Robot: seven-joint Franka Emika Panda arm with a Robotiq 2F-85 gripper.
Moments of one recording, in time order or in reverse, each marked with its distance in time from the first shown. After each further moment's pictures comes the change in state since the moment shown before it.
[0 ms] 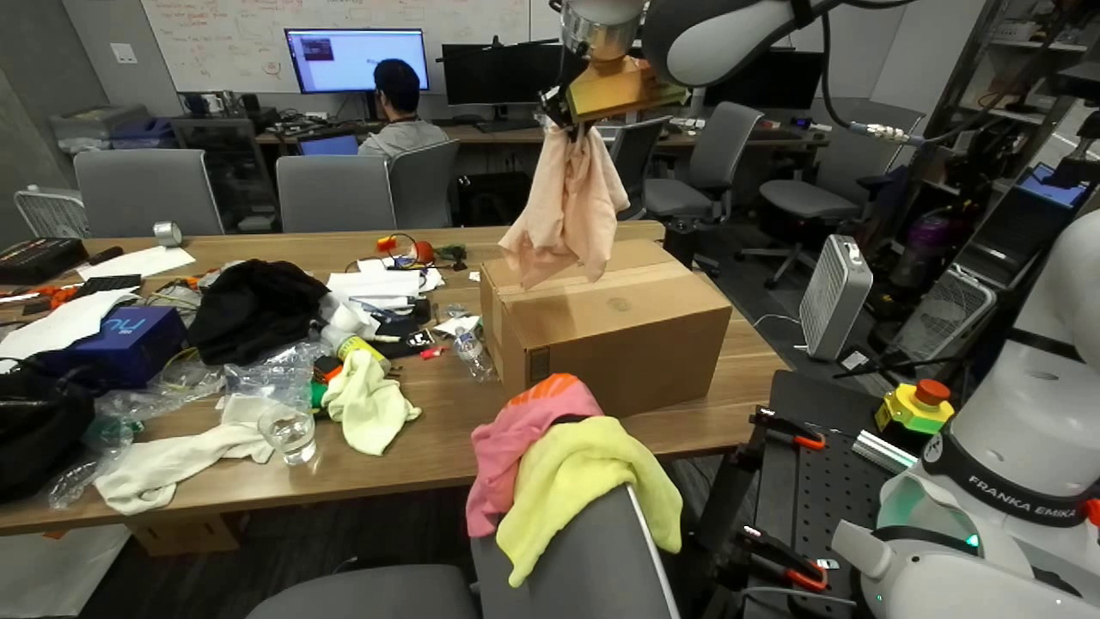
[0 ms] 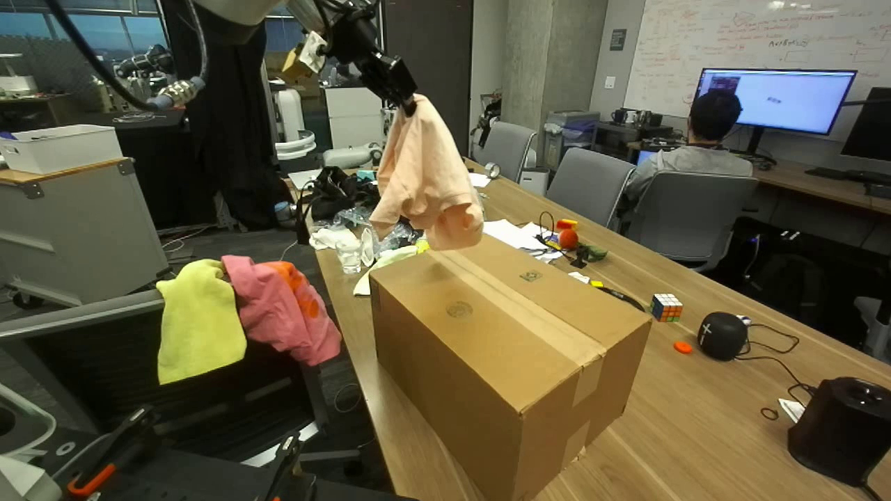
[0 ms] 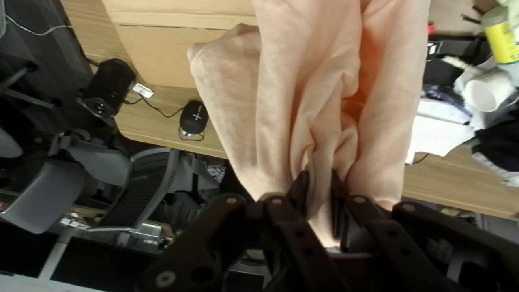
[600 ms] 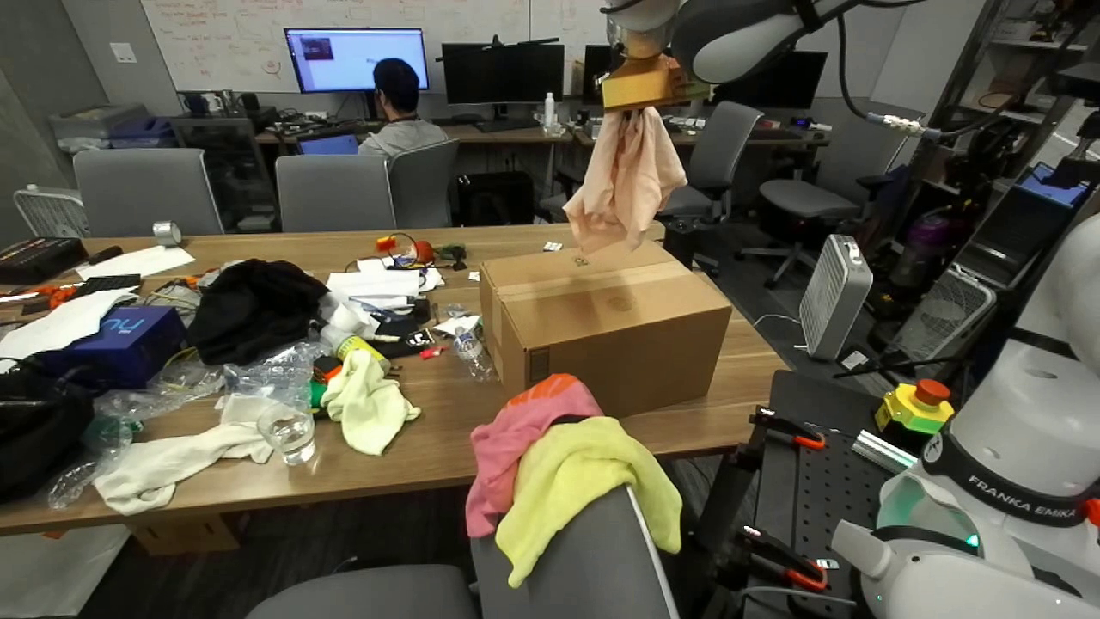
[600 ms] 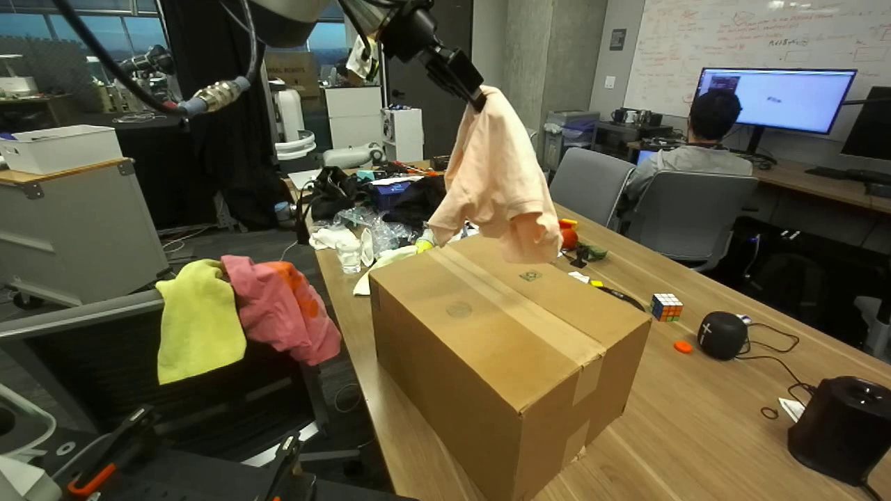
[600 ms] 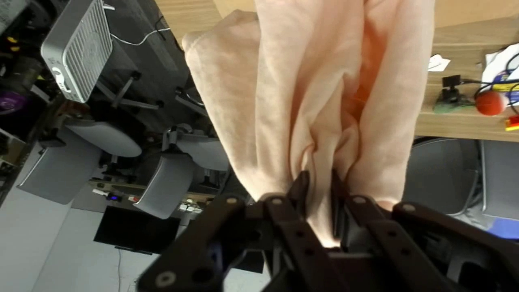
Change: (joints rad) arm -0.053 0.001 -0.099 0.012 -0.192 -0.091 0.226
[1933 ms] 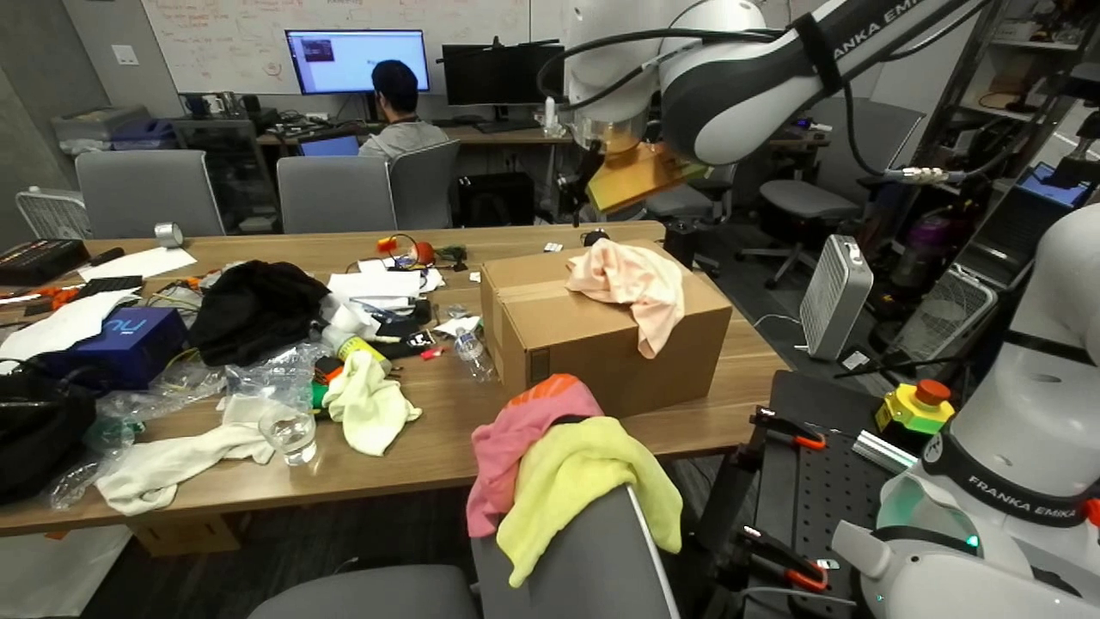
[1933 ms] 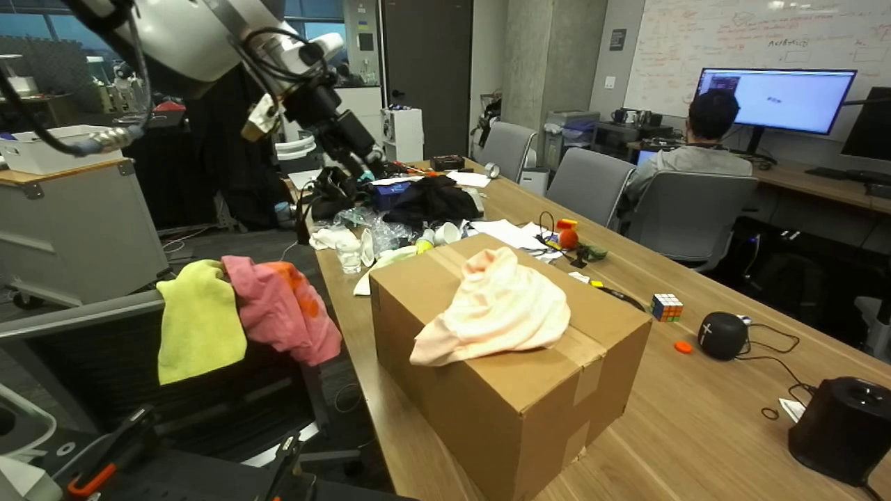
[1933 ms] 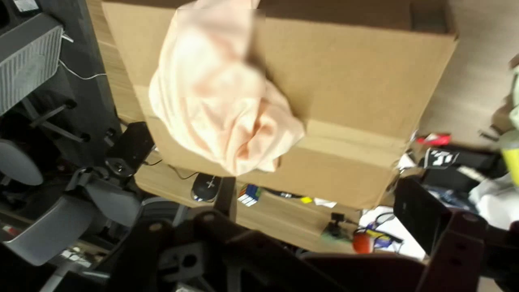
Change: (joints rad) arm 0.178 -0.011 0.093 -0.202 0.219 0.012 -0.172
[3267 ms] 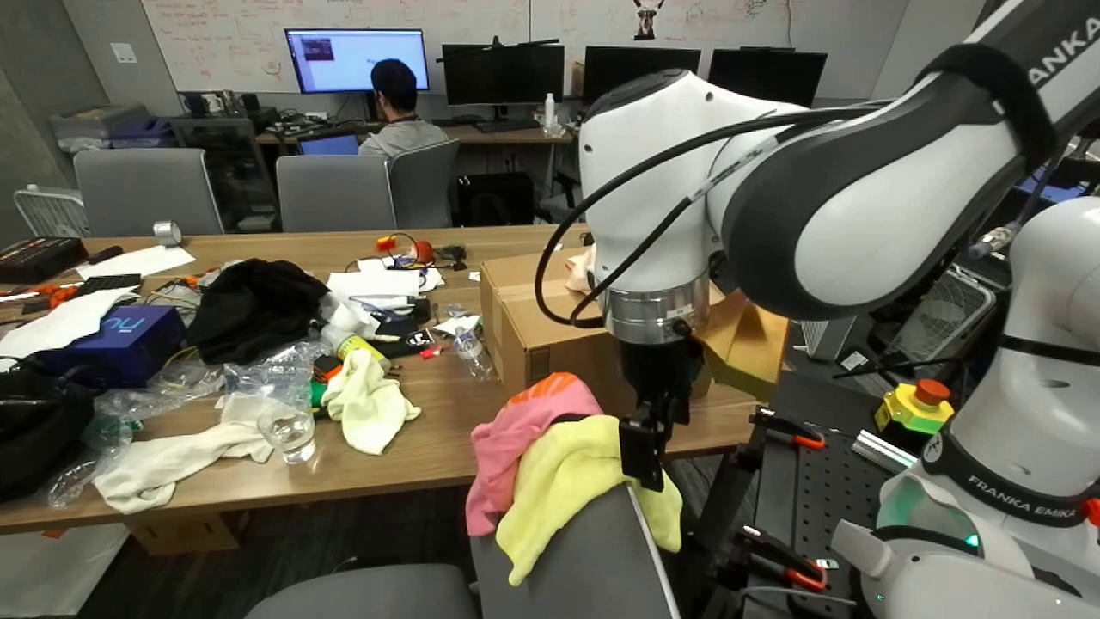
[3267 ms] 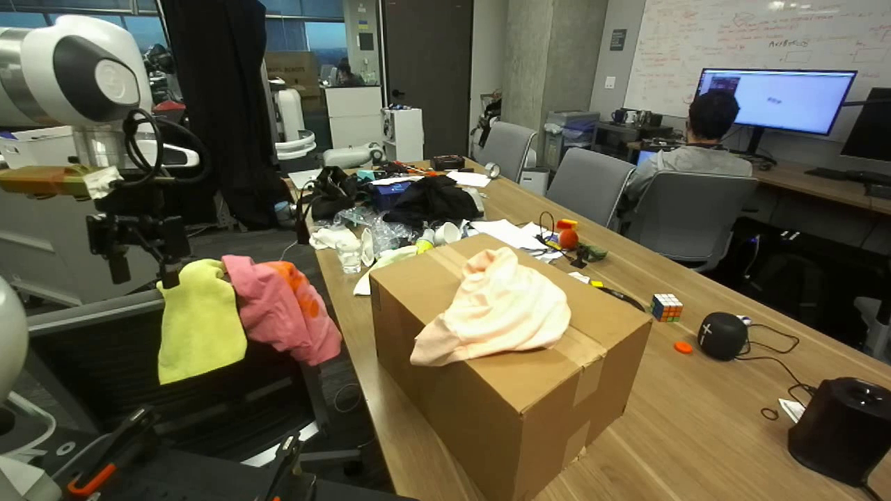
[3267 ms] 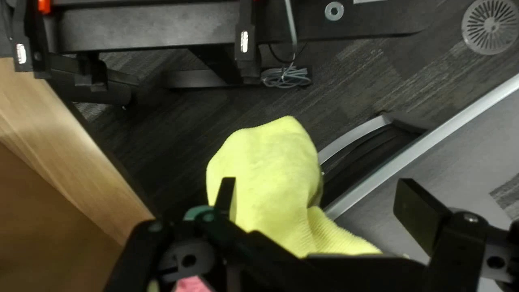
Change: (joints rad) arm 0.254 -0.024 0.218 -0.250 0.868 -0.047 -0.762
